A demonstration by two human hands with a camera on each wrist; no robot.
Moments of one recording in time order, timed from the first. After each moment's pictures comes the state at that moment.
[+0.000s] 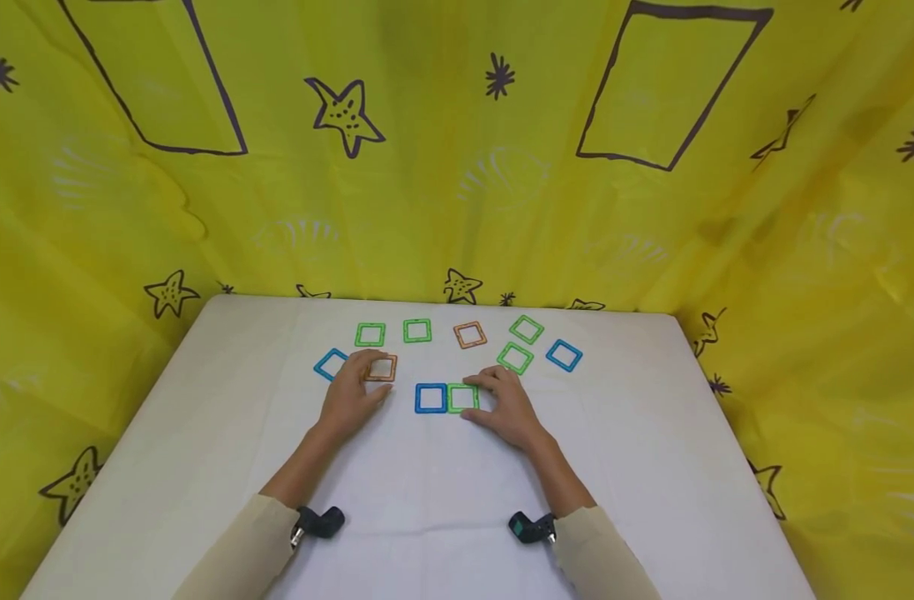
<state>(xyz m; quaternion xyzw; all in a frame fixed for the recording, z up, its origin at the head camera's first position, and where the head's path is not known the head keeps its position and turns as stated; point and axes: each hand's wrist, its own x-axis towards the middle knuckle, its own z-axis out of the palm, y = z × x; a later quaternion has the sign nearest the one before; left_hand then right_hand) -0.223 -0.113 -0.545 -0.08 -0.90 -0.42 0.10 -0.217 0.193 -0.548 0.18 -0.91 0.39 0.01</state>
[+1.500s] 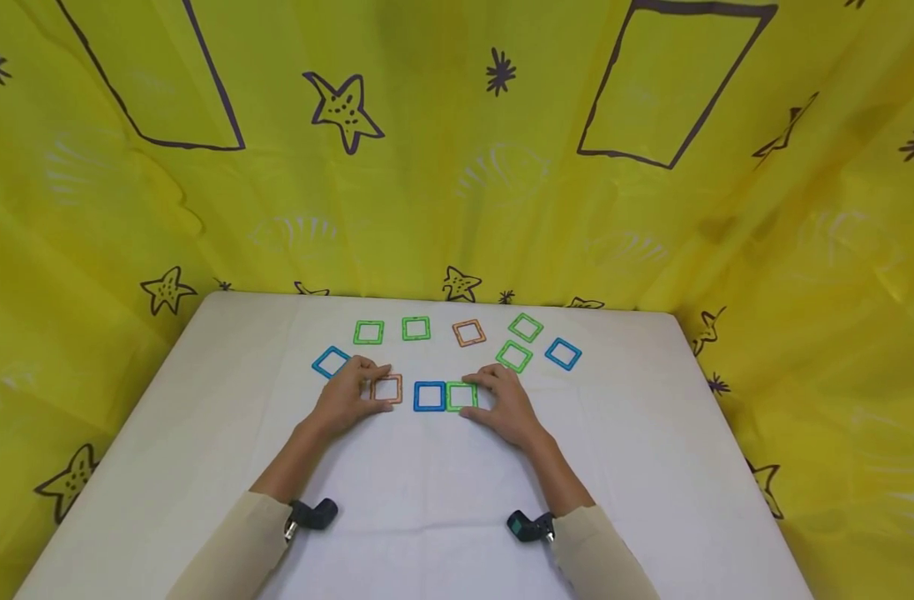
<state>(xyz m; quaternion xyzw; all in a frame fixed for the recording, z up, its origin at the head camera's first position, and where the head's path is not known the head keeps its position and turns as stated) -0.223 -0.125 -0.541 -0.11 -0.93 -0.36 -0.01 -0.216 0.192 -0.545 0.18 -0.91 0.38 0.01</state>
